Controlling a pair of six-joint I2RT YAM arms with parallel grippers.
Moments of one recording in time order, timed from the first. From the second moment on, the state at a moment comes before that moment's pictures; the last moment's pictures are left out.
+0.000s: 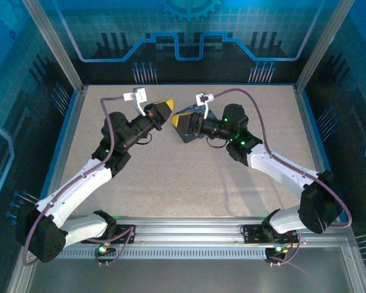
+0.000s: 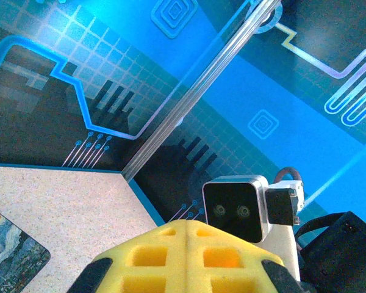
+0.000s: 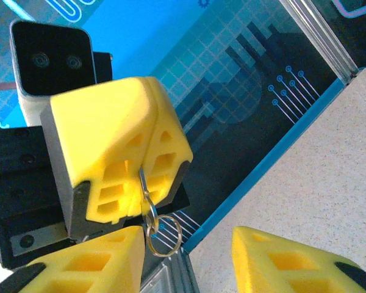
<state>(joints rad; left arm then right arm) -0.48 1.14 0.91 0.39 0.26 -0.75 0.63 1.40 1.04 0.41 -0.62 0.81</state>
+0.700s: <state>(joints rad) -0.48 1.14 0.90 0.41 0.28 -0.76 0.63 1.42 1.06 0.41 -0.62 0.82</state>
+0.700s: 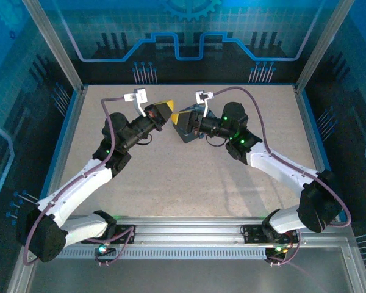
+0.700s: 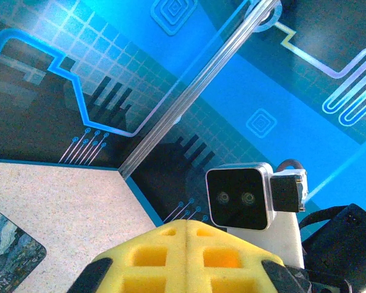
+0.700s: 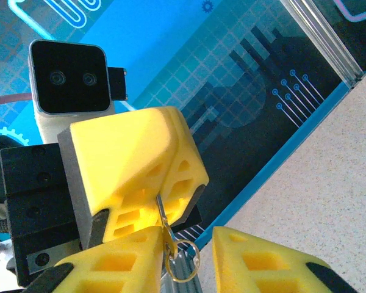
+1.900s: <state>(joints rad) -0.48 1.14 0.88 0.42 0.26 -0.77 0.63 1.42 1.07 0.39 -0.63 0.82</state>
